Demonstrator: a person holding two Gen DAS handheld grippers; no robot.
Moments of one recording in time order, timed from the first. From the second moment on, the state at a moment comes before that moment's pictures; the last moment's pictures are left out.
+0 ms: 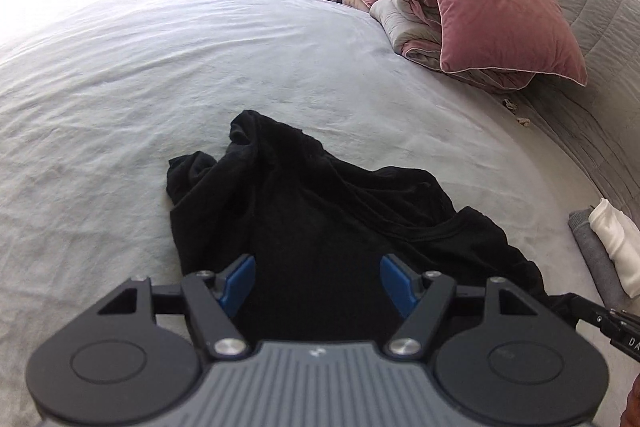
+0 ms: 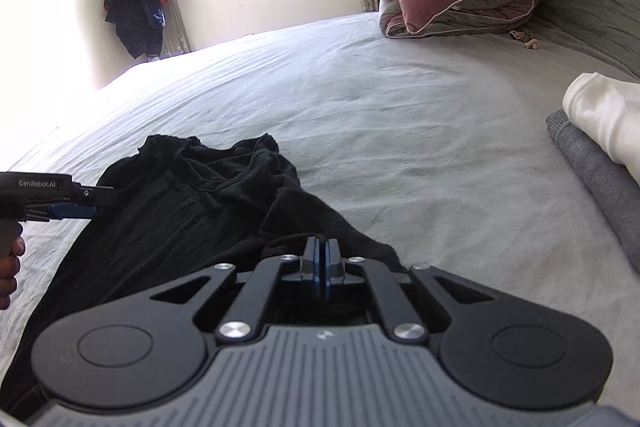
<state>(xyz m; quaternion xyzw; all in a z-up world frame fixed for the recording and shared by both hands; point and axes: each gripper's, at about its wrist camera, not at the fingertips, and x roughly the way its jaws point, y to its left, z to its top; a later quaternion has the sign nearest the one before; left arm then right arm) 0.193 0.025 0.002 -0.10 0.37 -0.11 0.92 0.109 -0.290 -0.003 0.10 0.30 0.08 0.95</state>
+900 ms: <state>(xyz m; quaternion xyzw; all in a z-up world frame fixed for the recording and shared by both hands) 0.307 -0.121 -0.009 -0.09 0.47 -0.17 0.86 0.107 -0.396 -0.004 0.27 0.30 -0.06 0.91</state>
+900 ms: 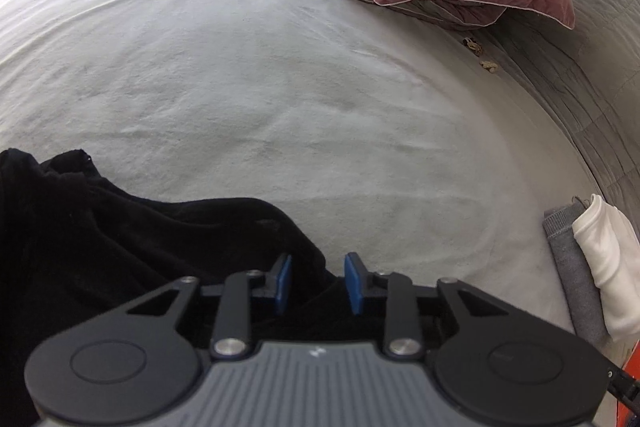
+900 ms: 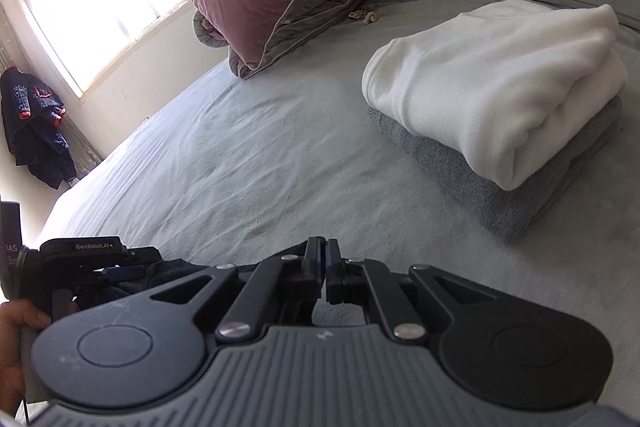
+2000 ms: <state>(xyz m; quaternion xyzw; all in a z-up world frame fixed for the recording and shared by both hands) 0.354 -0.102 -0.003 -0.25 0.41 -0.15 0.87 0.116 -0.388 -0.006 0.25 0.29 -0.06 0.92</state>
